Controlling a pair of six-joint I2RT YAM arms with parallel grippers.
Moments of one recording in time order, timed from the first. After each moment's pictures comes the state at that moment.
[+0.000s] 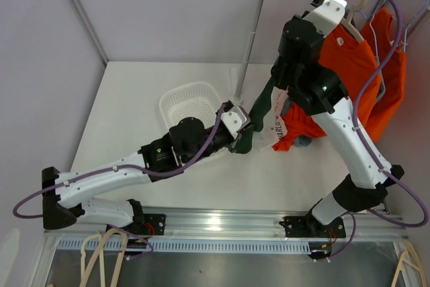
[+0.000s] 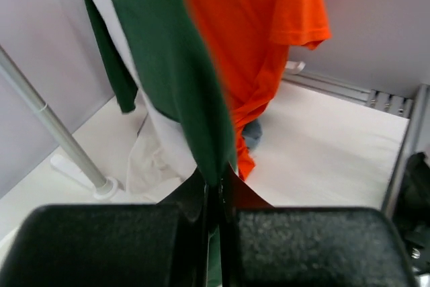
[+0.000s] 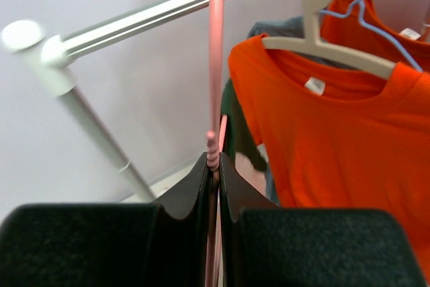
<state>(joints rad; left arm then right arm) -1.18 1.22 1.17 0.03 -0.19 0.14 0.78 1.57 2.13 -0.51 1.23 0.22</state>
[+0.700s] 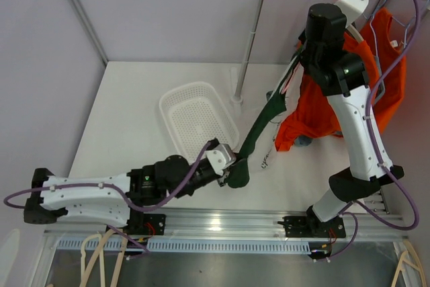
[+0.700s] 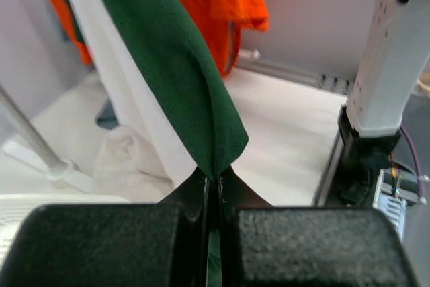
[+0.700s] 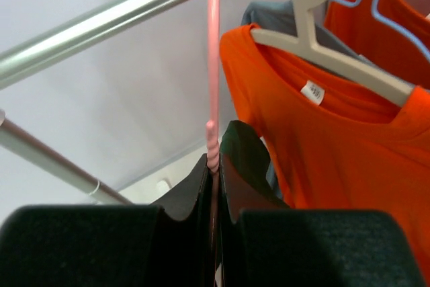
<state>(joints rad) -1.47 0.98 0.91 0.10 -0.40 0.12 0.46 1.63 2.27 -0.78 0.87 0.42</state>
